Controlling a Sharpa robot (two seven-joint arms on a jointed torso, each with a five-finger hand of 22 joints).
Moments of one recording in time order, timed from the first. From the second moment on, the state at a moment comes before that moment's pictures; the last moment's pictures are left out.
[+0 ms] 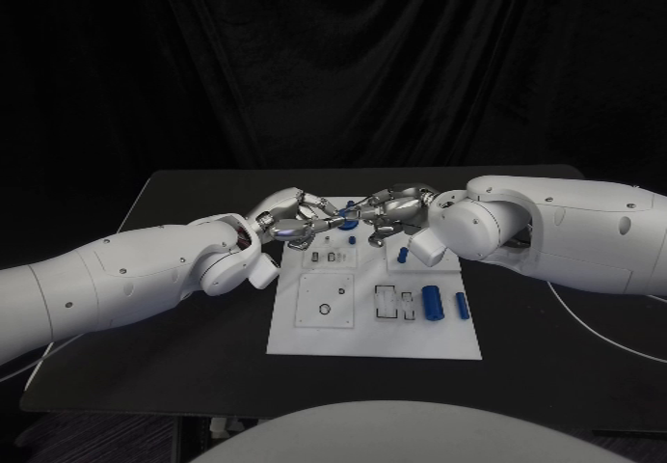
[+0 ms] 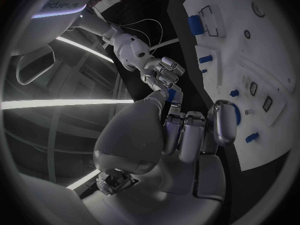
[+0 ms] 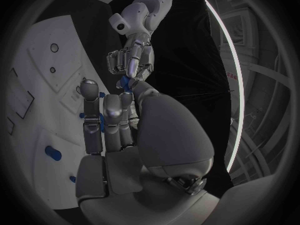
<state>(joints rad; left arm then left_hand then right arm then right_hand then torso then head) 1.18 -0.72 -0.21 1.35 -0.48 -0.06 0.45 1.48 0.09 0.16 0.14 0.42 0.81 0.15 0.45 0.22 1.46 0.08 1.51 1.31 1.47 0.04 1.57 1.31 0.08 1.22 0.15 1.47 1.30 1.36 -0.68 -0.25 1.50 0.00 -0.22 -0.15 1.47 -0.02 0.23 0.13 0.35 0.94 0.10 0.34 0.42 0.97 0.03 1.05 0.91 1.33 -0.02 1.08 1.27 0.14 1.19 0.09 0.69 1.31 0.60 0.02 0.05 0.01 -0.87</state>
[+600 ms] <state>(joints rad) 1.18 -0.71 -0.21 1.34 -0.48 -0.05 0.44 1.47 0.07 0.22 0.16 0.47 0.80 0.15 0.51 0.24 1.46 0.07 1.50 1.30 1.47 0.03 1.57 1.31 0.08 1.22 0.15 1.47 1.31 1.36 -0.68 -0.25 1.50 -0.01 -0.19 -0.17 1.46 -0.02 0.21 0.16 0.28 0.81 0.14 0.32 0.49 0.82 0.07 1.01 0.82 1.22 0.01 0.96 1.20 0.16 1.09 0.11 0.52 1.31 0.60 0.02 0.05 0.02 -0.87</state>
